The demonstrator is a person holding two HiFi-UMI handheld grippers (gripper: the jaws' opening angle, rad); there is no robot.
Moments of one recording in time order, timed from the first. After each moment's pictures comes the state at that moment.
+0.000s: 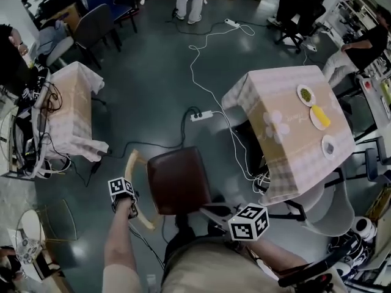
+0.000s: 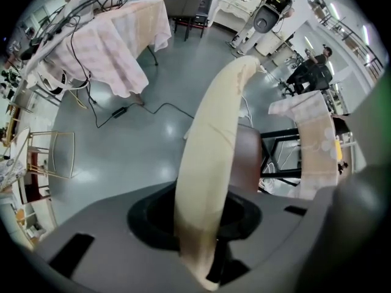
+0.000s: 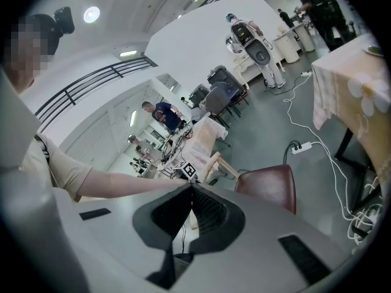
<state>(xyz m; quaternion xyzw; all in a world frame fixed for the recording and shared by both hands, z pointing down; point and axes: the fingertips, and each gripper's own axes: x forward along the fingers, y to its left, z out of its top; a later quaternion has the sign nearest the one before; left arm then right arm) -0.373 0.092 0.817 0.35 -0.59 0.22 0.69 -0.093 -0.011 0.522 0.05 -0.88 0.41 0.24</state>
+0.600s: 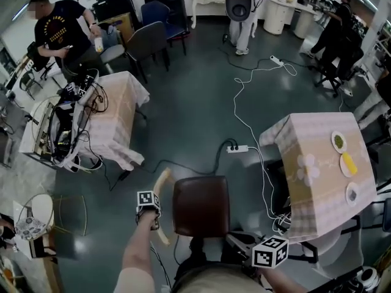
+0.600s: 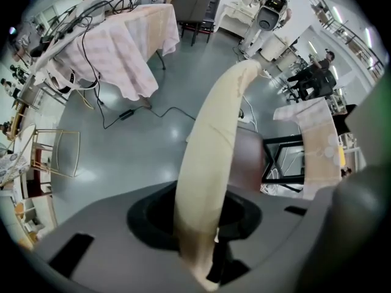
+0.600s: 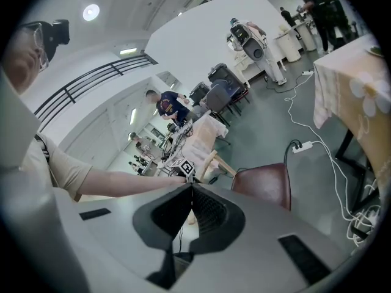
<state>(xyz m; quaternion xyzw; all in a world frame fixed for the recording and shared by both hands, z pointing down) -0.394 0.104 0.816 0.33 -0.61 0.22 0.69 -0.095 -0.007 0.527 0.05 -0.87 0.41 0.25</state>
